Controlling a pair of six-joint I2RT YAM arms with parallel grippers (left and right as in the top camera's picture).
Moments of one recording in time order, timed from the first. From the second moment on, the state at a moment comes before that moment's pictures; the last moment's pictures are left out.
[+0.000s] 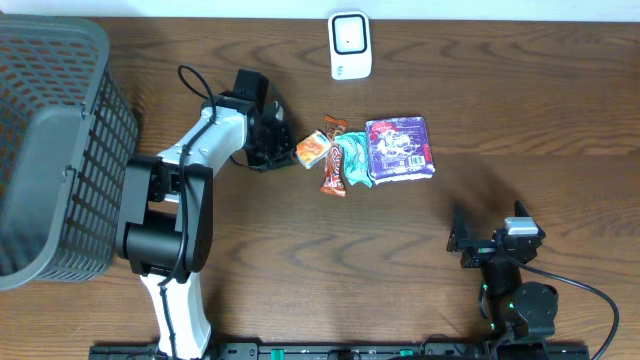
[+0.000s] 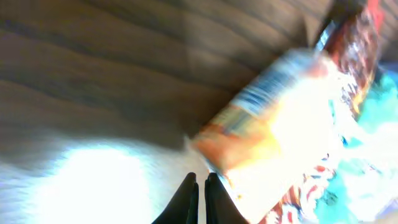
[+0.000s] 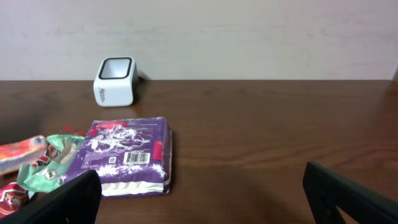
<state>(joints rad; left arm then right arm) -0.21 2.07 1.40 -0.71 0.50 -0.50 0.07 0.01 0.01 -0.07 0.02 0.02</state>
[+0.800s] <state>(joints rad) -0.17 1.62 1.40 -0.94 0.20 -0.32 0.07 0.01 0.01 -0.07 0.02 0.02</state>
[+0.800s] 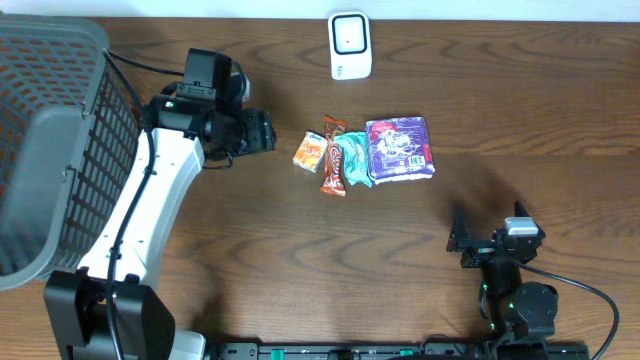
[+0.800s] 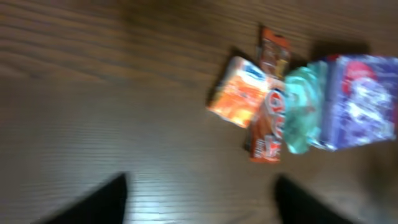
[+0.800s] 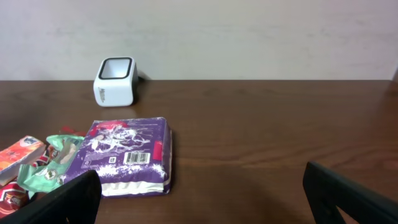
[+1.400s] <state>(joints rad) -0.17 1.62 1.40 -0.97 0.07 -0.31 0.07 0.01 0.01 -0.07 0.02 0.02</state>
